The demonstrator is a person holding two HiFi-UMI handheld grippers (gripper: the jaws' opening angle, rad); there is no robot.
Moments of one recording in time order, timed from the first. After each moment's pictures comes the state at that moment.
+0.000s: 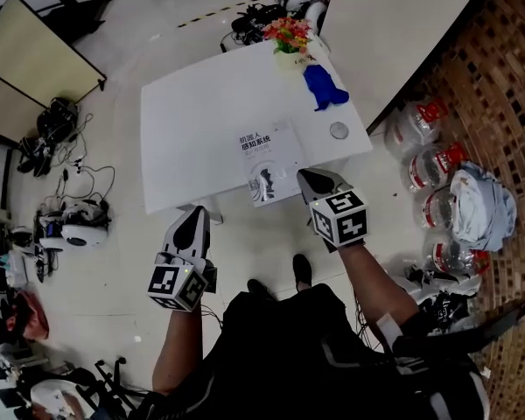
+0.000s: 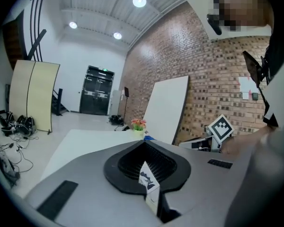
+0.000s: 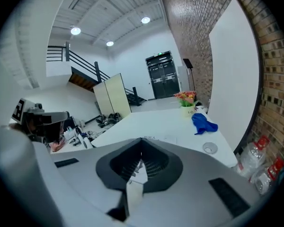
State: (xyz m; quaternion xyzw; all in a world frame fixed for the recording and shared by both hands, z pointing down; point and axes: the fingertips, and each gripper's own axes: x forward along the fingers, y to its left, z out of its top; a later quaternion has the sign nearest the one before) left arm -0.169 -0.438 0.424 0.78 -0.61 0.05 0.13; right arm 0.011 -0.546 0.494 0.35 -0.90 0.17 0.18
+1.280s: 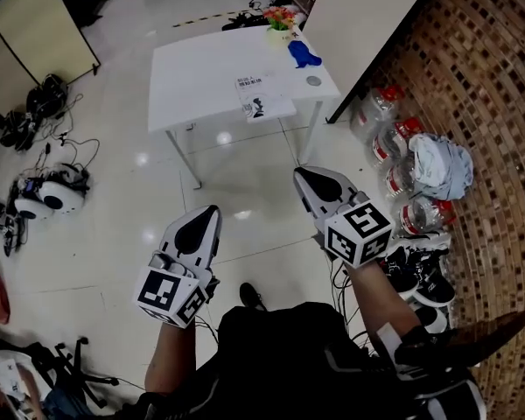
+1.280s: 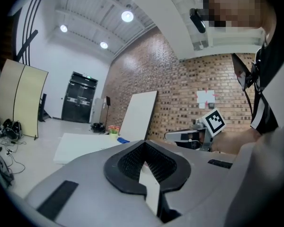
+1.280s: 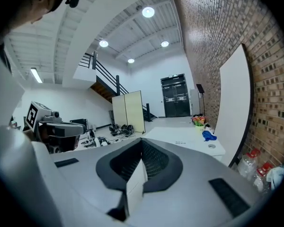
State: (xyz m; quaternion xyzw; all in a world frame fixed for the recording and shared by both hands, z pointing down) left arm -0.096 -0.063 0.355 0.85 -0.52 0.01 0.08; right arm 0.032 -0.151 0.366 0.33 -0.94 0.07 0.10
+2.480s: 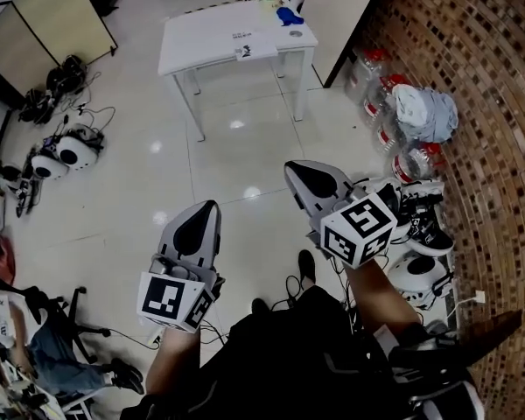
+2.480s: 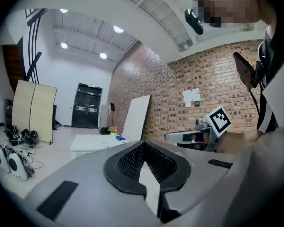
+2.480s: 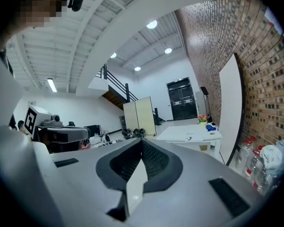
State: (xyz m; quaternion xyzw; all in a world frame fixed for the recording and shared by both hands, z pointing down) left arm 0.053 0.277 0.327 0.82 -0.57 0.02 0.04; right arm 0.158 0.192 0.341 0.29 -0.95 0.08 0.05
